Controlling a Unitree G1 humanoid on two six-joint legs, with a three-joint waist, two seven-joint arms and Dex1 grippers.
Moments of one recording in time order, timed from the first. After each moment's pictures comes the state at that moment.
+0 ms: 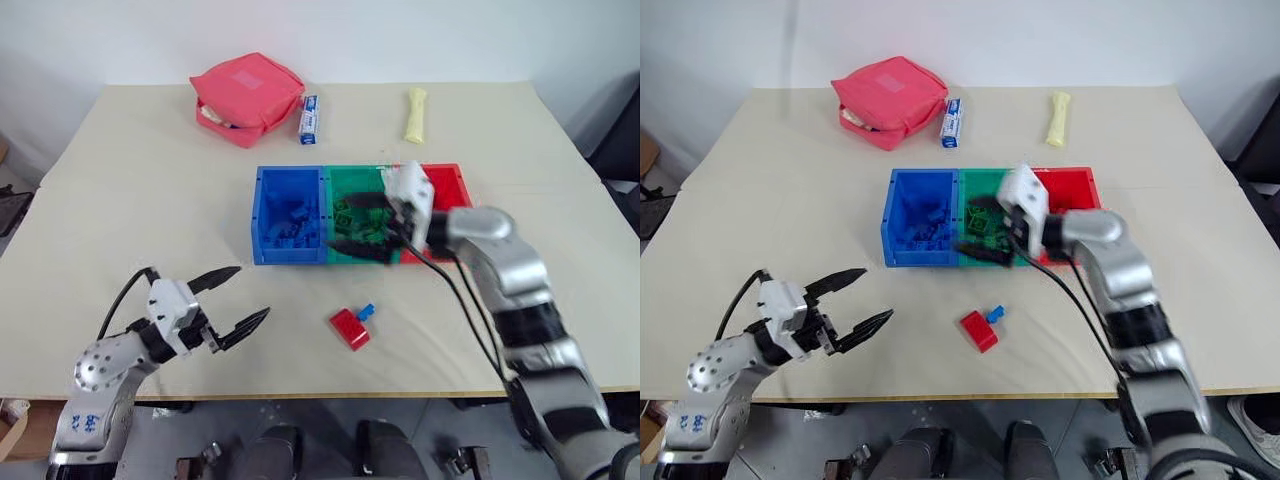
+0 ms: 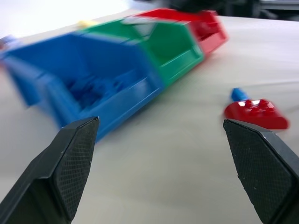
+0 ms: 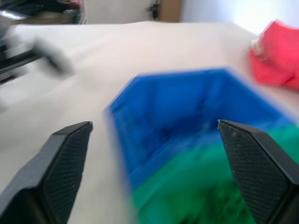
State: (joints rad) left arm 0.03 0.56 0.17 -0.29 -0.43 0.06 -0.83; right arm -0.65 -0.52 0.10 0.03 0.36 0.34 1.11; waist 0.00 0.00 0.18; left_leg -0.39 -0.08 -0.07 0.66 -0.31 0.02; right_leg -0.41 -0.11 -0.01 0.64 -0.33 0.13
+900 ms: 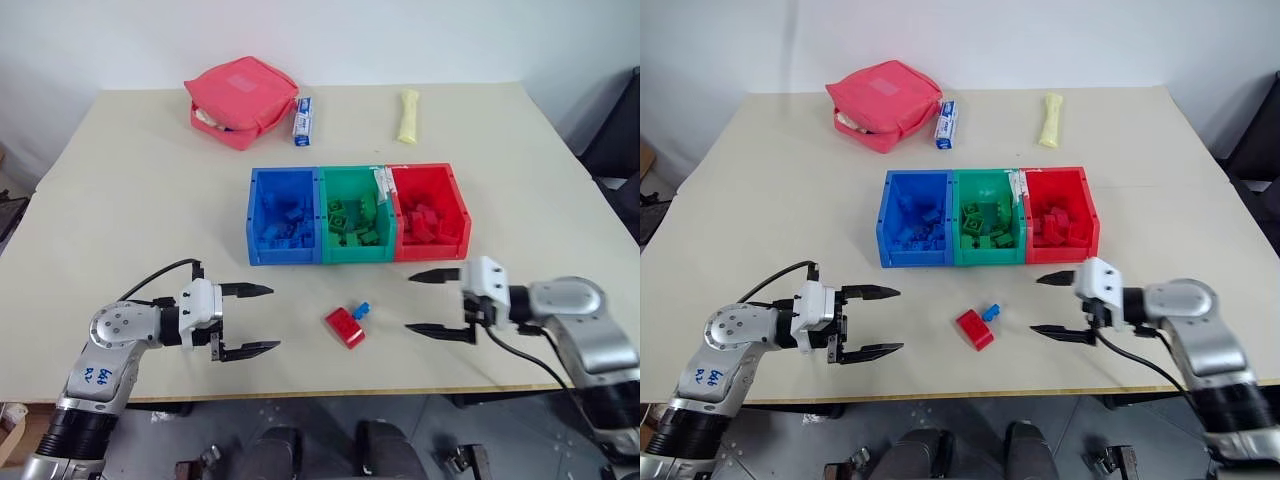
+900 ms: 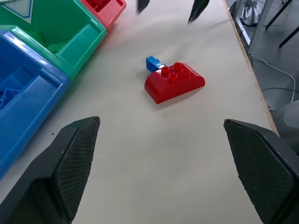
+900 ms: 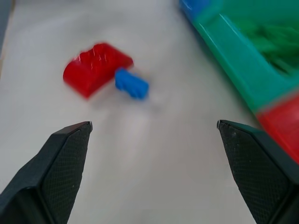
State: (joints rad) left arm -0.14 0.68 0.03 -0.11 -0.39 -0.01 -1.15; right arm -0.37 -0.73 0.09 0.03 0.30 0.13 1.28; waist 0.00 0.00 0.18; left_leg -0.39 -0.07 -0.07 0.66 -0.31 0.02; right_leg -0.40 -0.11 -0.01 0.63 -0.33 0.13
